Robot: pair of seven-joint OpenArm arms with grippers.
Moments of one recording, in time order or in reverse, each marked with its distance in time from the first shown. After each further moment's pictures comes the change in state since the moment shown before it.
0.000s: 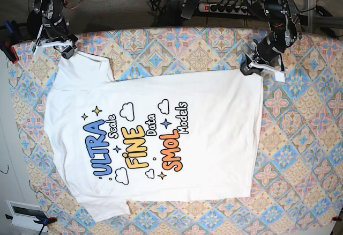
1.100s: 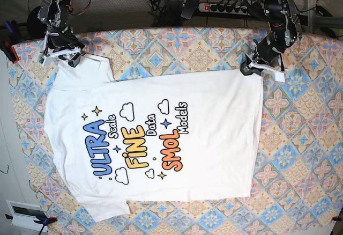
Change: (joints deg) left arm 0.0 0.0 0.0 0.0 0.1 0.0 0.0; right arm 3.4 -0.1 -4.4 -0.2 -7.7 -2.1 1.2
